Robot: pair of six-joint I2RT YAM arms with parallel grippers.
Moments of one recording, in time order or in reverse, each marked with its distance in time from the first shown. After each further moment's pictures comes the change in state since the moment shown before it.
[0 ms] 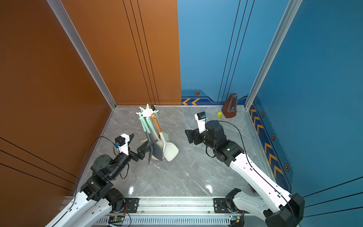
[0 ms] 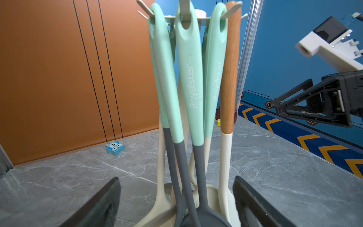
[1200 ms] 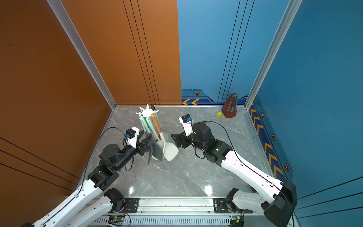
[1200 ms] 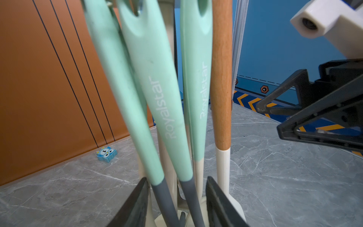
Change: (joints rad) left arm 0.030 0.201 0.088 0.058 0.097 0.071; right arm 0.158 0.107 0.037 0.104 -0.035 -0.004
